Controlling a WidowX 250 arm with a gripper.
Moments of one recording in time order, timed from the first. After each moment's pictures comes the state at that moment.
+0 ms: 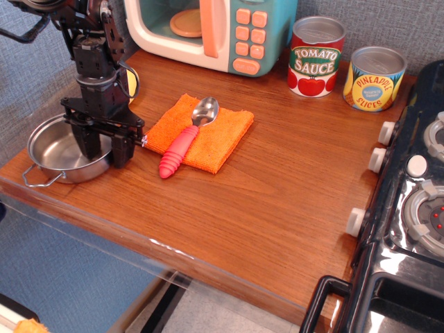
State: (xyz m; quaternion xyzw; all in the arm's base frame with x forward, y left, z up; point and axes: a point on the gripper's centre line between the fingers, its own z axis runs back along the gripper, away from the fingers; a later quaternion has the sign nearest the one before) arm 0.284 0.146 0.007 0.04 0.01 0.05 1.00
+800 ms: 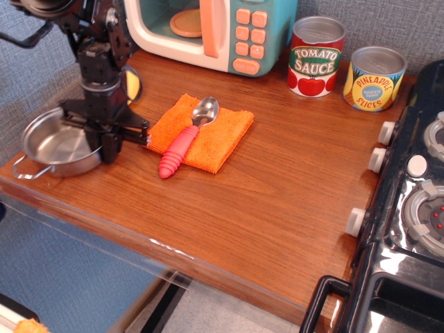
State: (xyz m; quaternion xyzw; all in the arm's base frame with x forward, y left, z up) arm 0.272 0.138 0.006 0.06 0.00 0.15 0.99
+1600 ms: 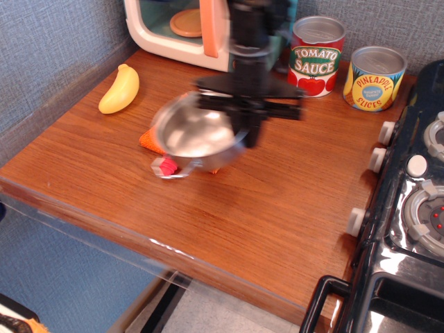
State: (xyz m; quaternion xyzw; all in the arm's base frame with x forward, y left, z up) arm 0.324 -0.029 0.068 0.01 -0.04 0.12 0.99
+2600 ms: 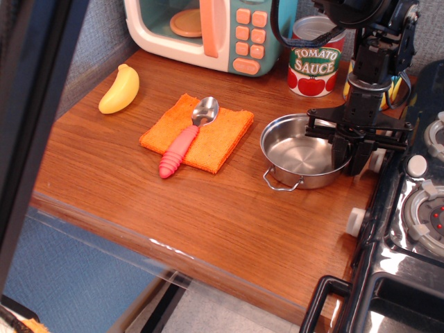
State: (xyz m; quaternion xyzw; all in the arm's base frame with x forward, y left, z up) arm 0.387 -0.116 0.013 0.00 0.01 0.10 0.99
